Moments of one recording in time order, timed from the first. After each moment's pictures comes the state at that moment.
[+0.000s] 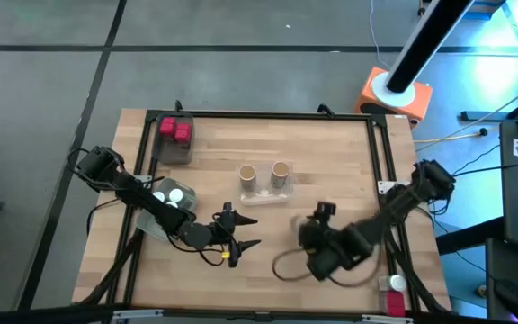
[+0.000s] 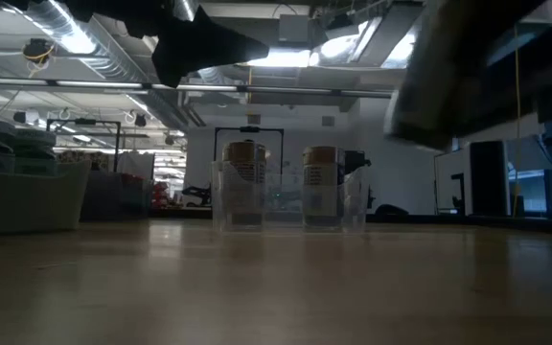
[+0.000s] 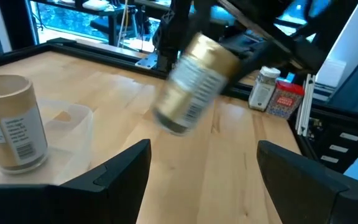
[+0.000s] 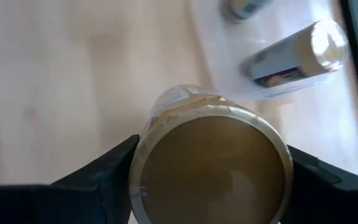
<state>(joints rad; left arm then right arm) -0.54 1.65 0.77 0.65 -0.70 -0.36 0.64 1.74 1.49 -1.17 0.57 0.69</state>
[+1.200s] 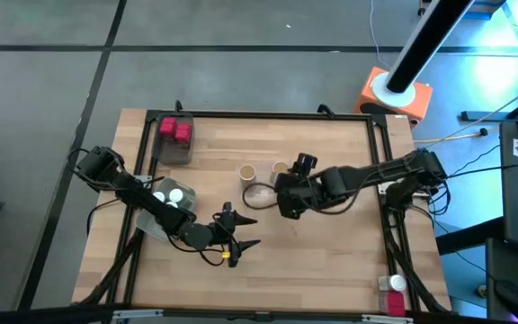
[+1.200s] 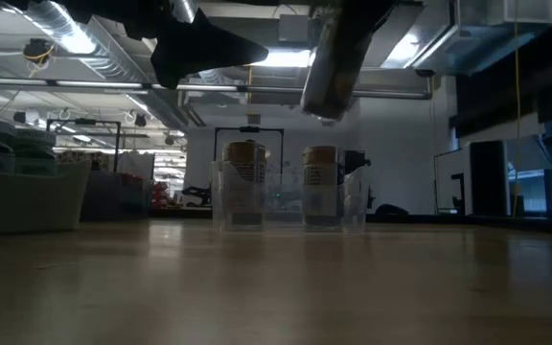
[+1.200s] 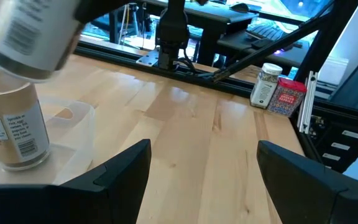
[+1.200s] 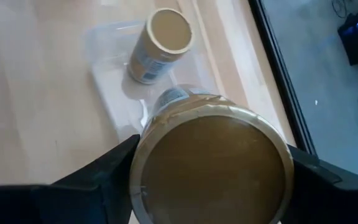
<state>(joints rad) -0.54 1.65 0.77 0.64 -0.70 -0.37 0.26 1.73 1.68 -1.13 0.59 0.34</state>
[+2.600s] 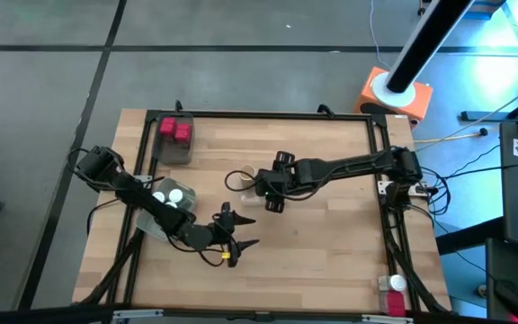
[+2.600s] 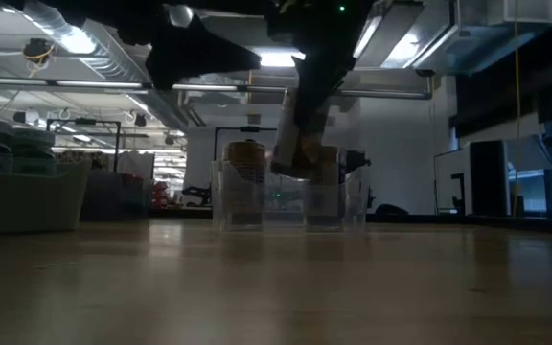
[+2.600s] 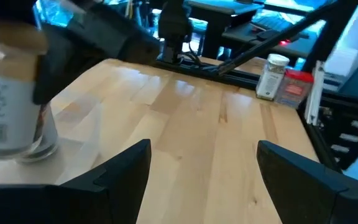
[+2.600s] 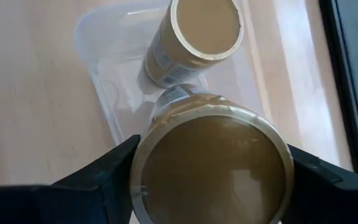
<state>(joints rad) -0.56 1.65 0.76 0.61 -0.71 -0.37 0.10 1.90 1.67 -0.97 0.39 0.18</state>
